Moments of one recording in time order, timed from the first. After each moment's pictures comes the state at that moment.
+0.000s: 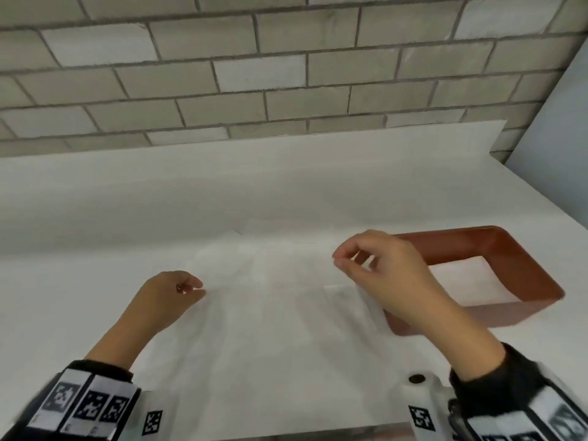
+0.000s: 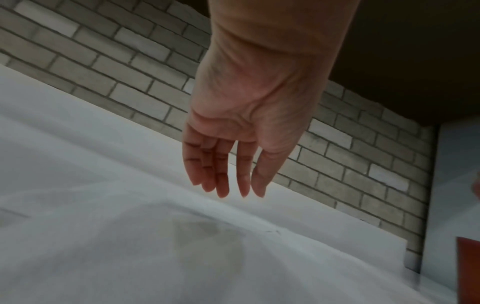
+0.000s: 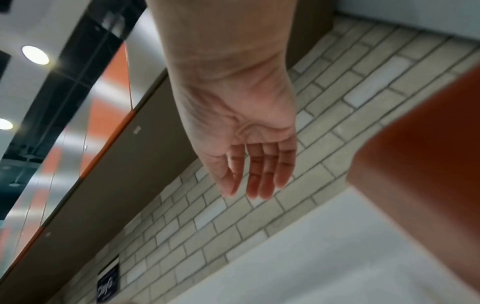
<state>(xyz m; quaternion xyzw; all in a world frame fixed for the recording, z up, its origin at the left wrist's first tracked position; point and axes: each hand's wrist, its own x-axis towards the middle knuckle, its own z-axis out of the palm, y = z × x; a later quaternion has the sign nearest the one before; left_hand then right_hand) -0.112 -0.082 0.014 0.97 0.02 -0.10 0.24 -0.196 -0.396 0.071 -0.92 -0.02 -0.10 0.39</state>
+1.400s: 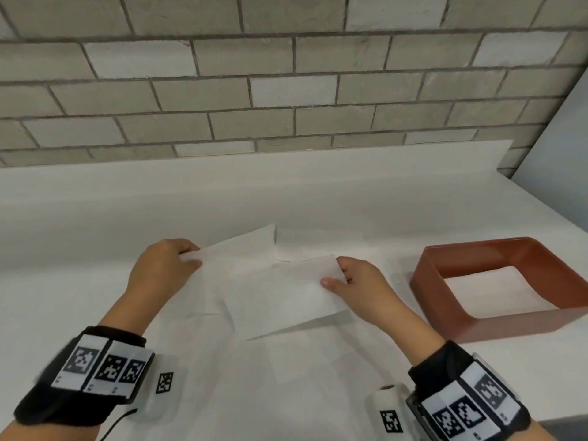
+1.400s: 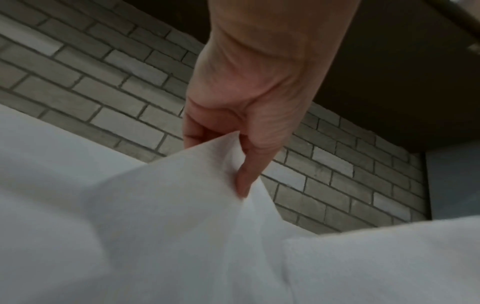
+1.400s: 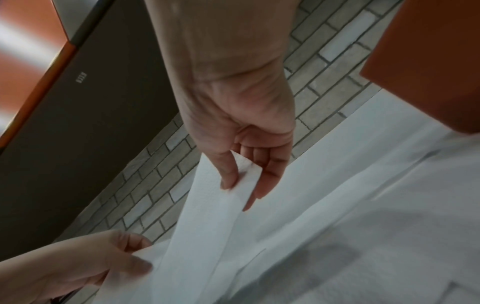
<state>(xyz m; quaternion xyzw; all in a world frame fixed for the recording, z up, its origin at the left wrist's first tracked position) -0.051 -0.014 0.045 0.97 -0.01 0.03 0.24 -0.146 -0.302 0.028 -0.90 0.06 0.02 0.43</state>
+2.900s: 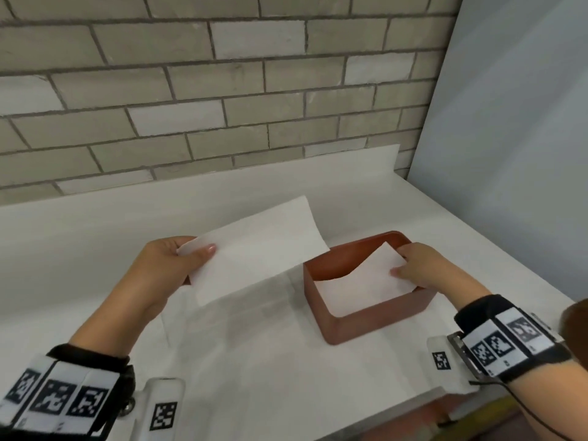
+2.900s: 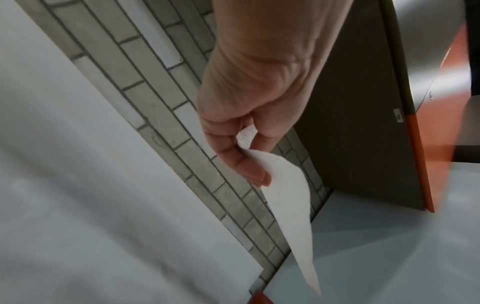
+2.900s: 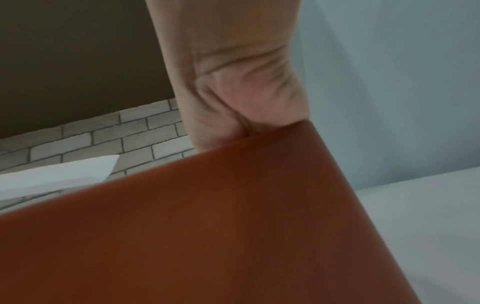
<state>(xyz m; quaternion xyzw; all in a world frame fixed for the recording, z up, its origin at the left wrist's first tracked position) -0.099 -0.211 0.090 0.77 -0.07 -0.10 0.62 -0.205 -0.573 0.046 -0.94 0.28 0.09 0.19</state>
